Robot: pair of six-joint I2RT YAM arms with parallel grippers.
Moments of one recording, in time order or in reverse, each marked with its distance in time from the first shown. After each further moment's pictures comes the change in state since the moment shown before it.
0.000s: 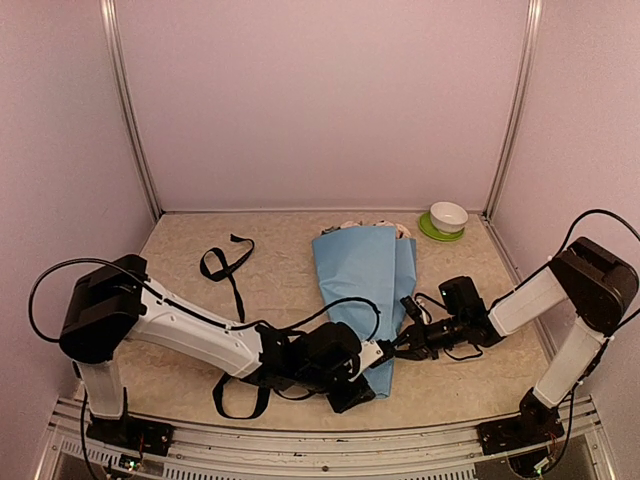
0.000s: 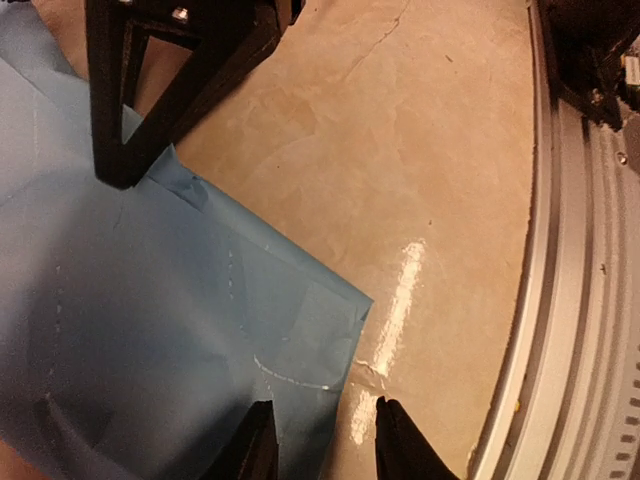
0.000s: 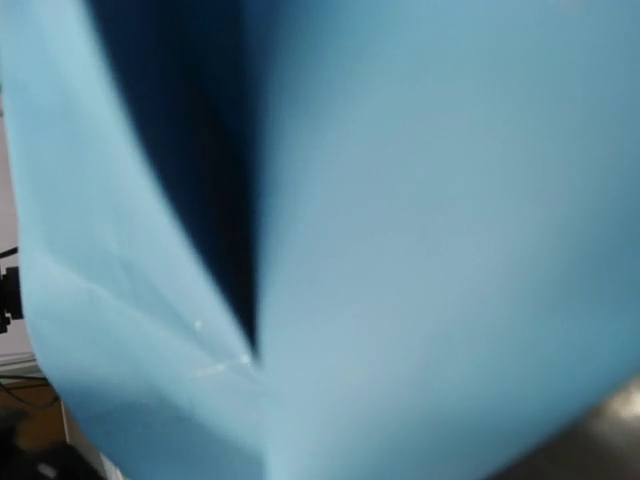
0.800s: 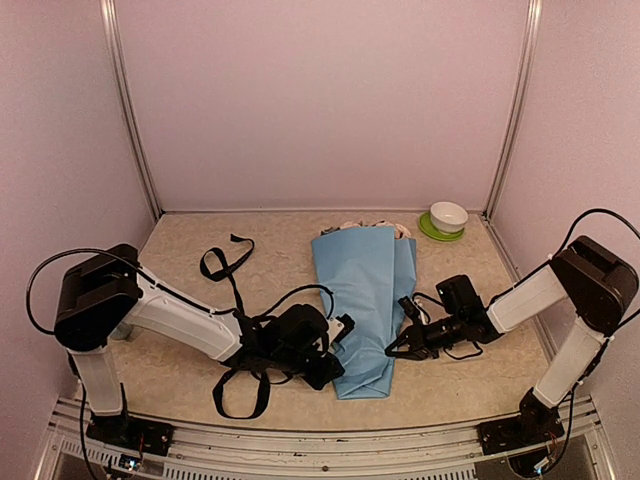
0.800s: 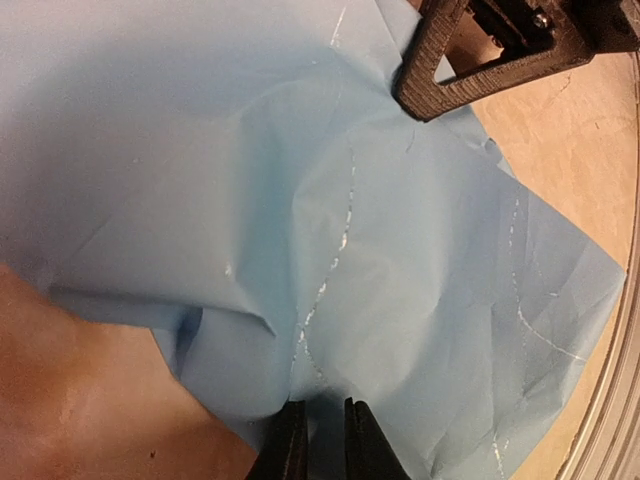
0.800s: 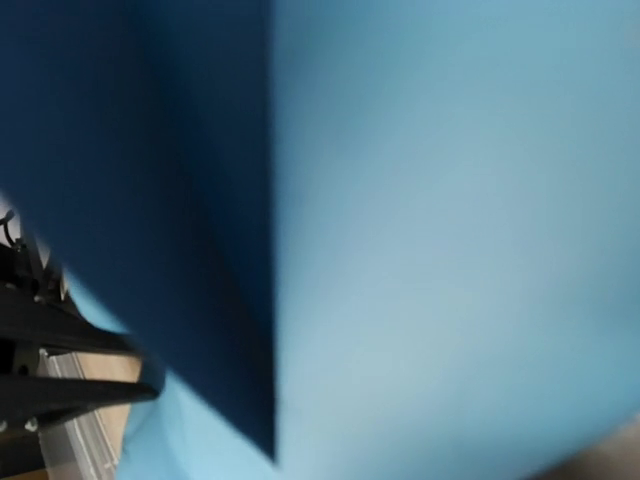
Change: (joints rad) left arm 0.163 -0.079 -0.177 0.082 0.039 -0.195; right arm 0.002 0.000 0.032 -0.093 0.017 -0.085
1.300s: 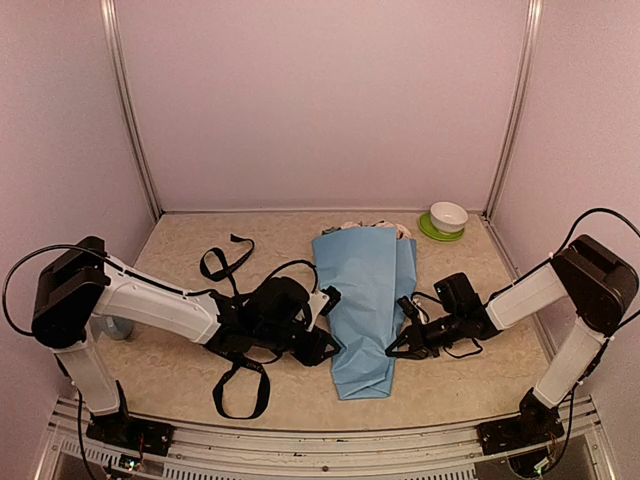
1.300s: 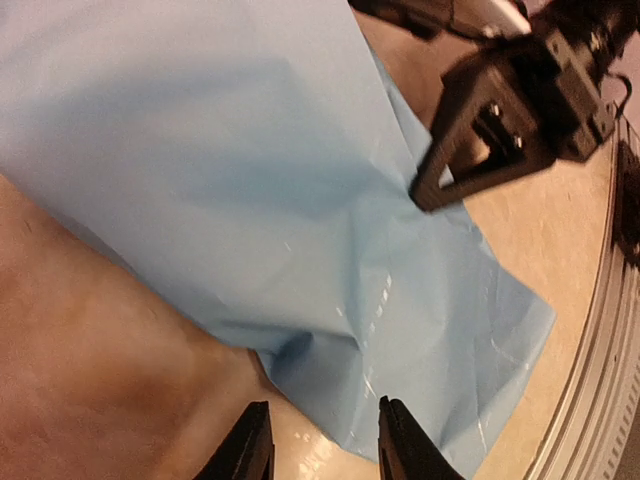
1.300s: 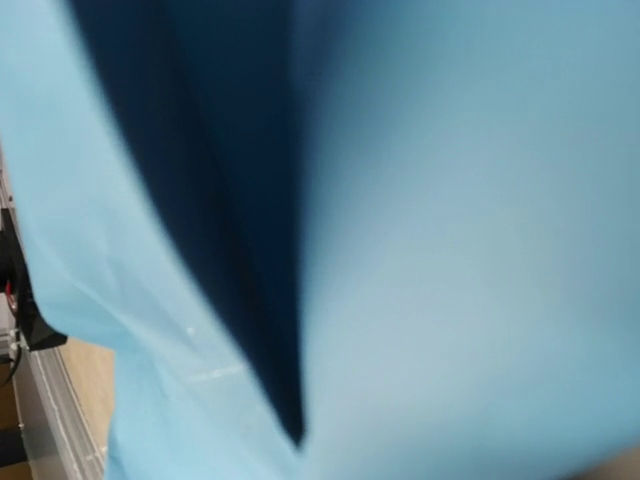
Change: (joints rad) left arm 0.072 -0.141 -0.047 0.004 0.033 0.013; right arm 0.000 -0.001 0.031 -0.074 0.015 -0.045
